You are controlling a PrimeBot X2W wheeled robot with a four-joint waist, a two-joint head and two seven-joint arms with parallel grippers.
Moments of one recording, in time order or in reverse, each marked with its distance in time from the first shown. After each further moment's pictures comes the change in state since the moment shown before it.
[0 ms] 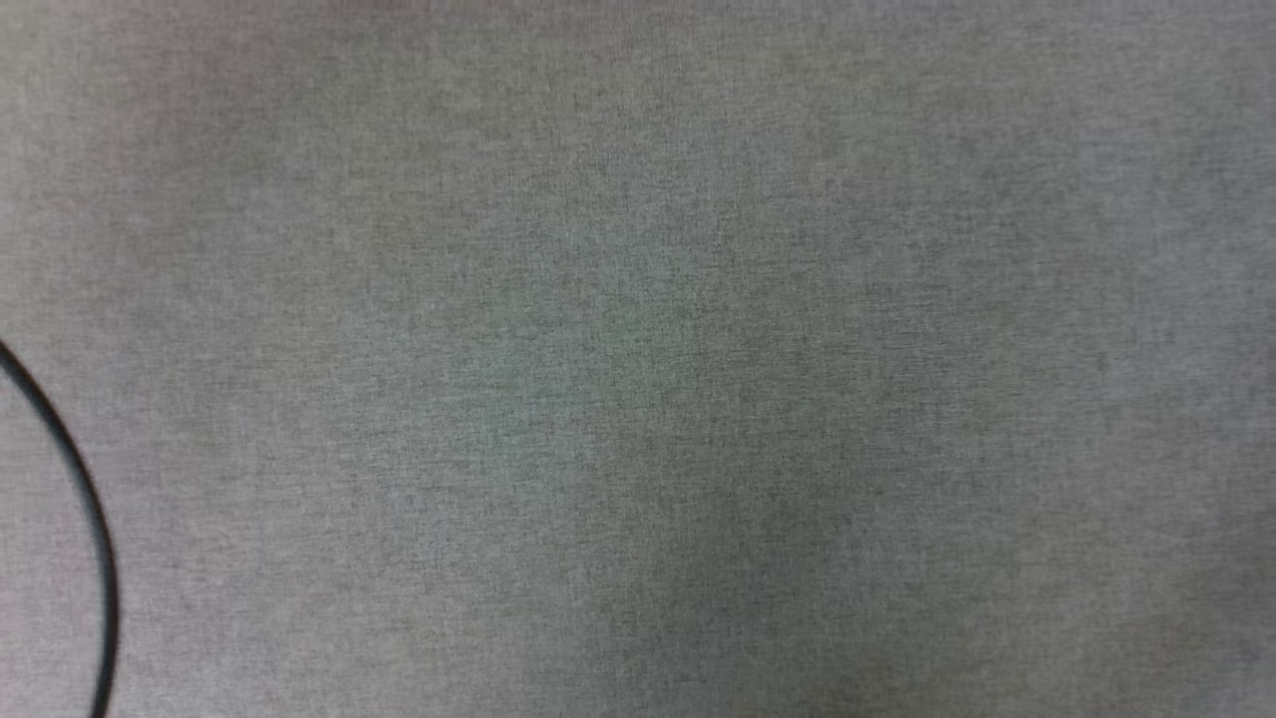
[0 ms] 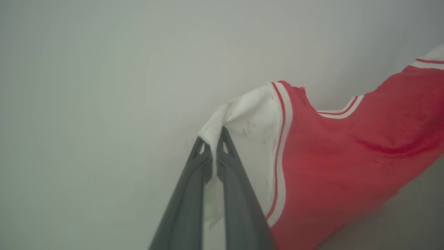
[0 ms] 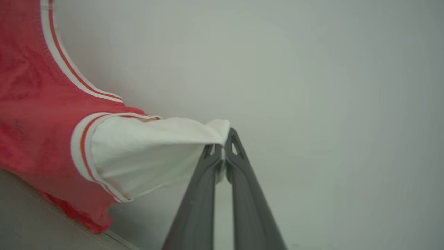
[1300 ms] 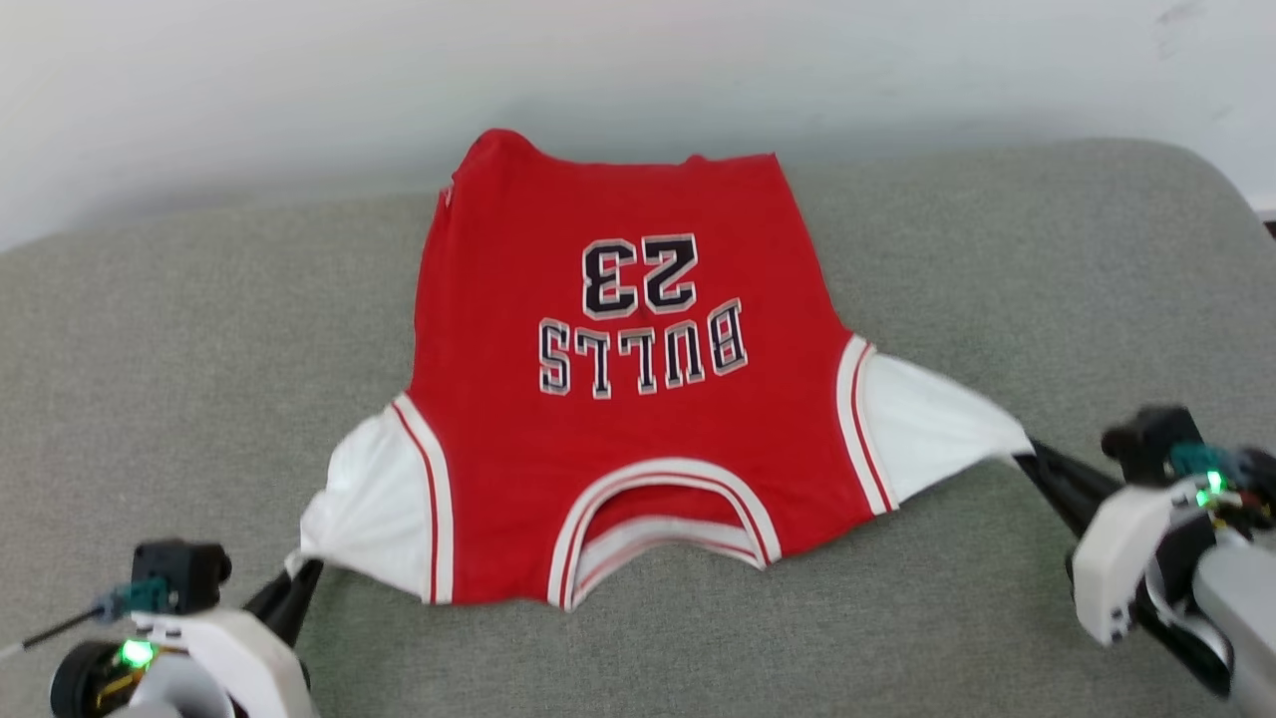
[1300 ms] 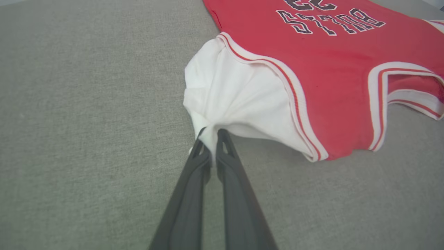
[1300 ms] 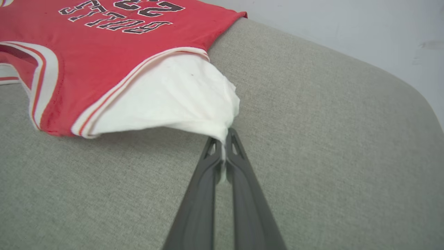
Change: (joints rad) left arm 1.491 0.205 -0.063 -0.412 -0.363 0.271 -0.241; right arm 1.152 -0.059 0.262 -0.081 0.406 0.000 -0.263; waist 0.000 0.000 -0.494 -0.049
